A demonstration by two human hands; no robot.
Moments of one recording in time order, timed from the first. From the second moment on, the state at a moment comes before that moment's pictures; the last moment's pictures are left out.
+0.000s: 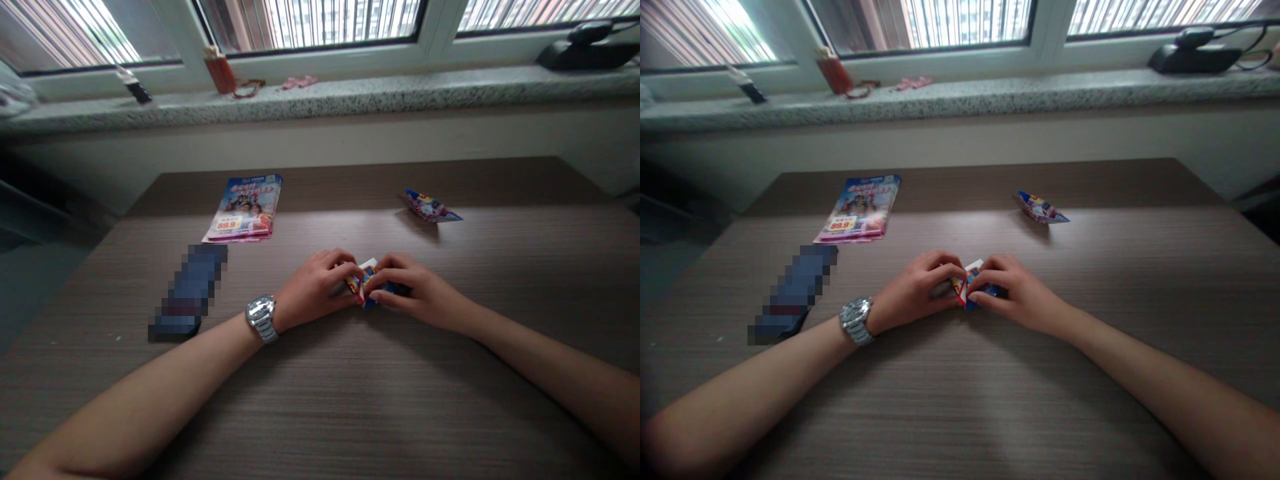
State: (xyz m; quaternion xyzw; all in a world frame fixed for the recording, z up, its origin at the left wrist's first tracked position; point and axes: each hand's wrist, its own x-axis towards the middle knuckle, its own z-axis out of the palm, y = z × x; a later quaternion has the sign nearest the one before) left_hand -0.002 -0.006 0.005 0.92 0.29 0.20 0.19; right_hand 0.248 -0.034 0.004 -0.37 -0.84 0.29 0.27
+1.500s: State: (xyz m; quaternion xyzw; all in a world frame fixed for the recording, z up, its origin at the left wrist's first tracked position) left_hand -0.002 -0.006 0.003 0.93 0.28 0.20 0.17; right_hand 0.259 -0.032 -0.006 -0.28 -0.91 0.16 0.27
